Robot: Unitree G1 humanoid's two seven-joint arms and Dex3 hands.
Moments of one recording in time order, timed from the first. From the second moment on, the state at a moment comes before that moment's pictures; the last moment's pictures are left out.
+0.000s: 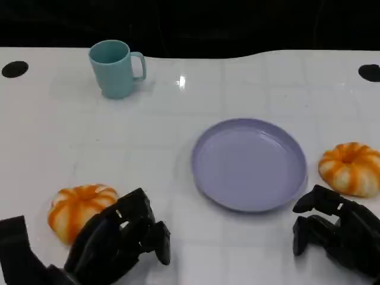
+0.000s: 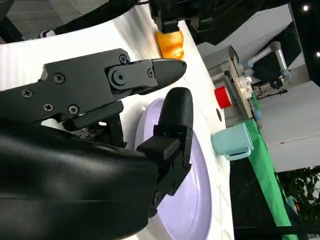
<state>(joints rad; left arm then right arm) 0.00 -0.02 0.12 0.31 -0.52 0.02 -0.84 -0.27 -0.10 -0.23 0.90 0.37 -0.30 0.99</state>
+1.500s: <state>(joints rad) 0.19 0.41 -0.04 -0.52 1.20 -0.10 -0.40 -0.24 -0.09 -0.22 0.85 0.37 -0.27 0.97</state>
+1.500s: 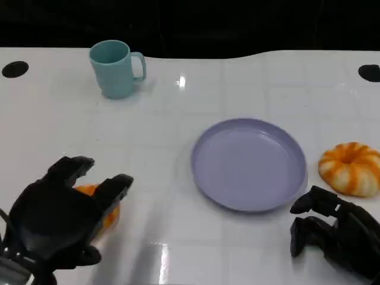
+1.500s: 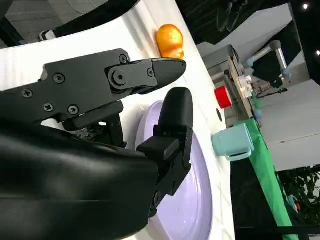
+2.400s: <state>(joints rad) -0.07 0.46 -0.20 -0.02 1.12 -0.02 -0.33 -0.24 -0.08 -0.22 0.85 0.39 -0.26 0.97</state>
